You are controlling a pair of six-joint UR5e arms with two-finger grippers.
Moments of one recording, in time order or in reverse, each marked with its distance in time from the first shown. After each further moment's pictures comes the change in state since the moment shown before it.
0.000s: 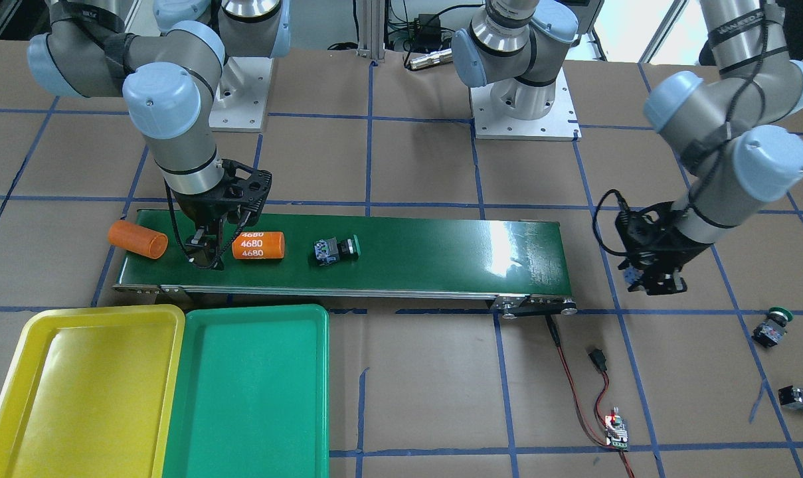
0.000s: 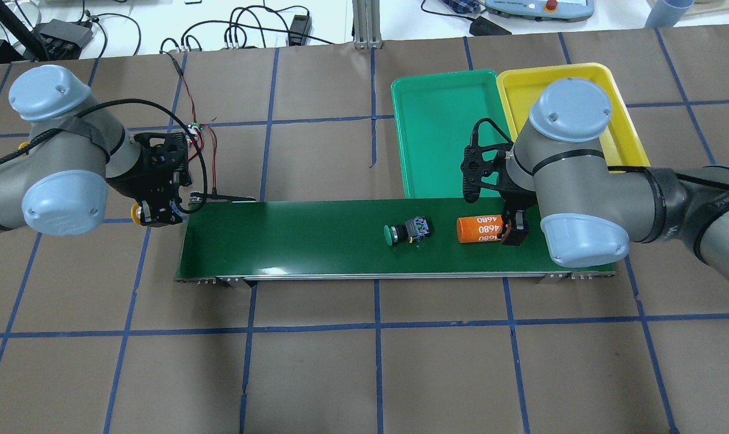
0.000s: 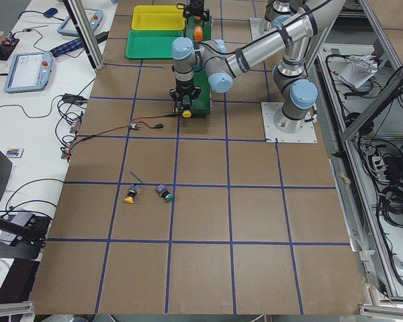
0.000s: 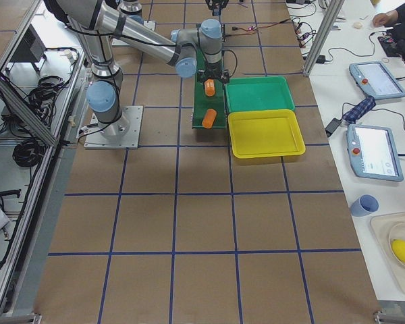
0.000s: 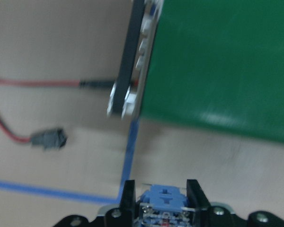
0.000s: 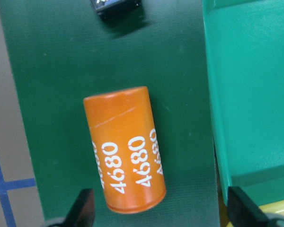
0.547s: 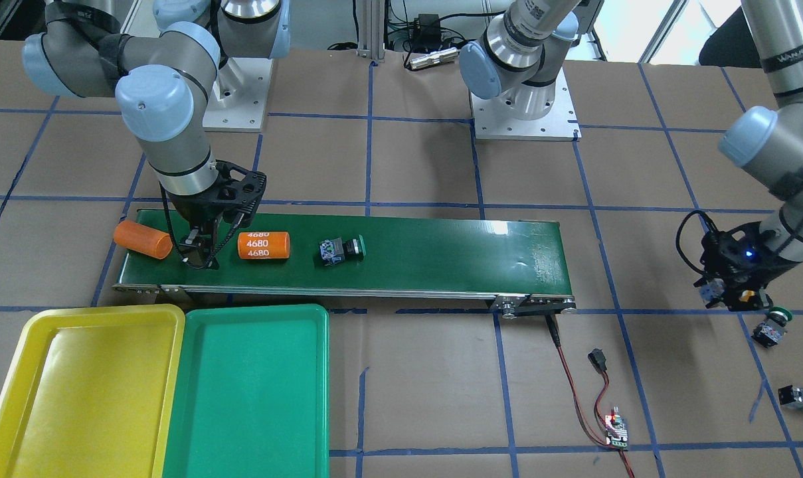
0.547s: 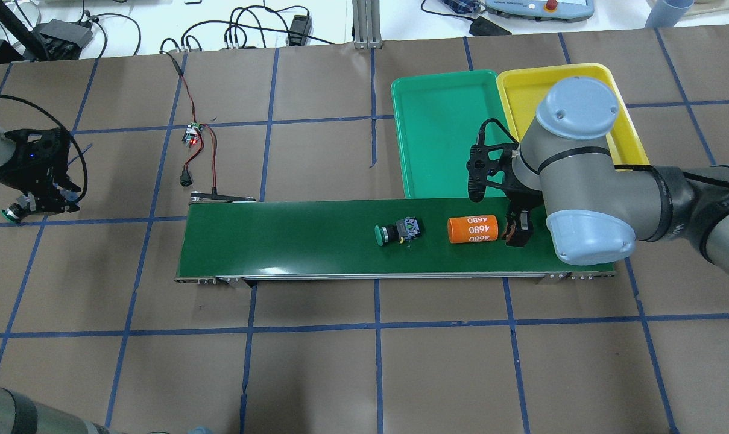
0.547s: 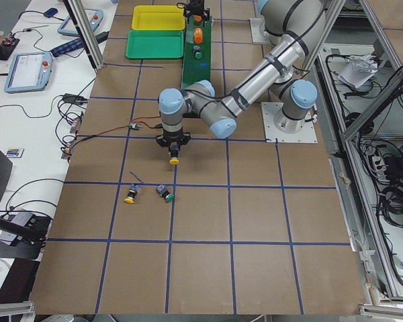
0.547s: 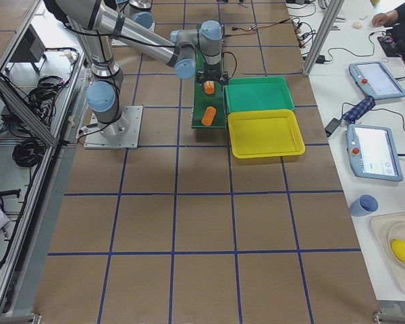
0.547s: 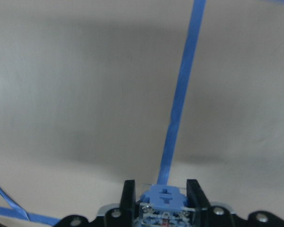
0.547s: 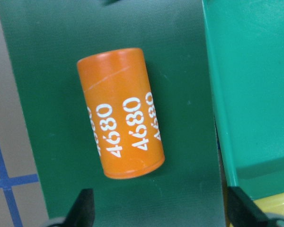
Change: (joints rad) left arm 0.315 -0.143 0.153 0.023 -0.001 0.348; right arm -0.017 -0.001 -0.005 0.022 0.002 0.010
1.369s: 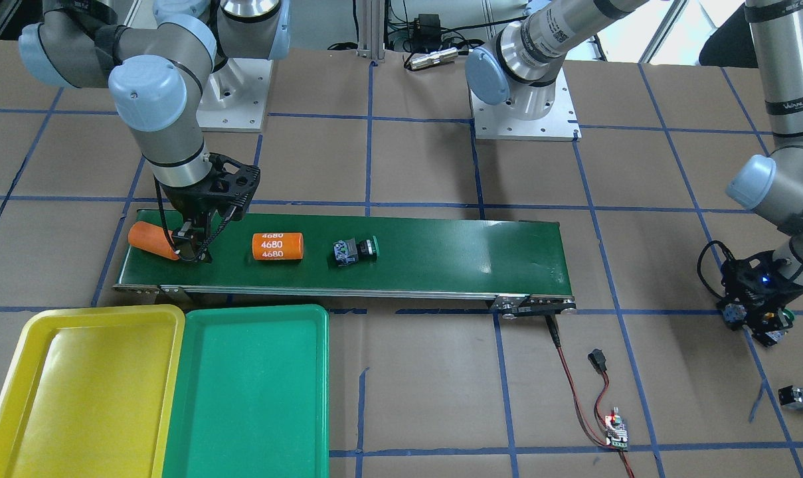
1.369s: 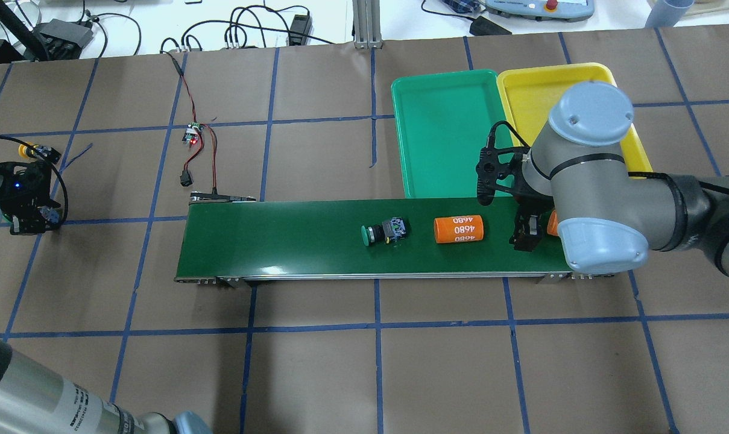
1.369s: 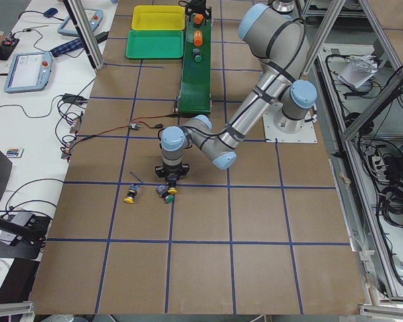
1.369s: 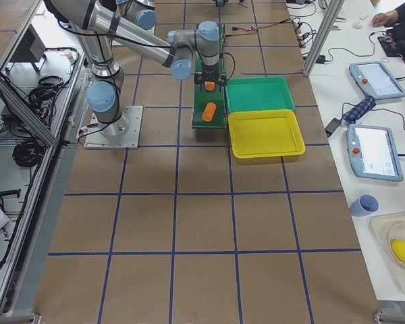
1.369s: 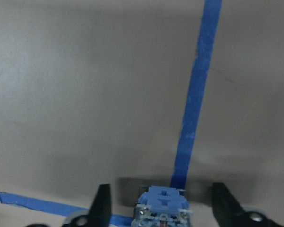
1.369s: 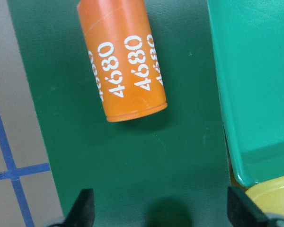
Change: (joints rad) left arm 0.201 -0.264 0.059 0.282 -0.005 0.206; right arm -0.029 -0.039 0.032 0.003 -0.002 0.003
